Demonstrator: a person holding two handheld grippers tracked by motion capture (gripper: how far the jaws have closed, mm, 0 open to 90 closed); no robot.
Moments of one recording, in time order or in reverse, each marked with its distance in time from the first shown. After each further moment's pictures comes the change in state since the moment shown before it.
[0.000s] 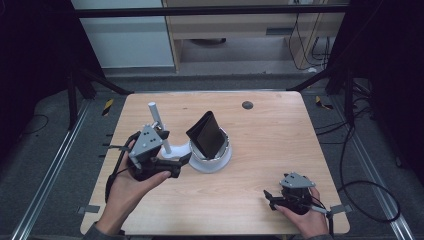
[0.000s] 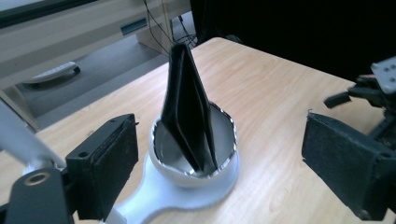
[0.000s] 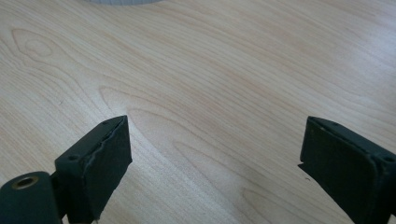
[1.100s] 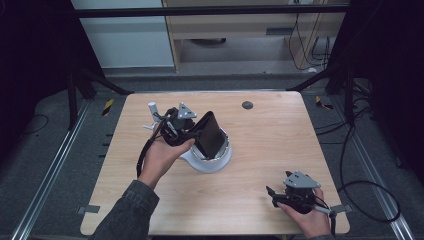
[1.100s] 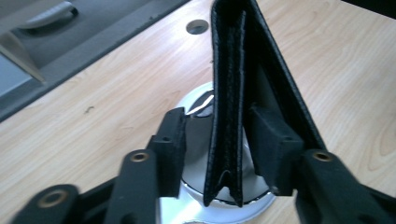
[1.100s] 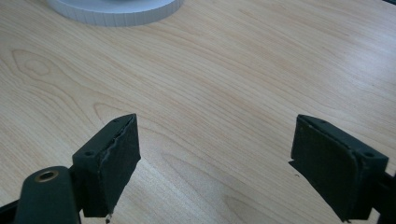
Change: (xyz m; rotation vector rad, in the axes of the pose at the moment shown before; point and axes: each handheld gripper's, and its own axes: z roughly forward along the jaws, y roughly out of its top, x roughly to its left) left arm 0.033 0.029 0.111 0.268 0.052 0.007; right arm -0.005 0.003 -0.009 -0.059 -0.028 0.002
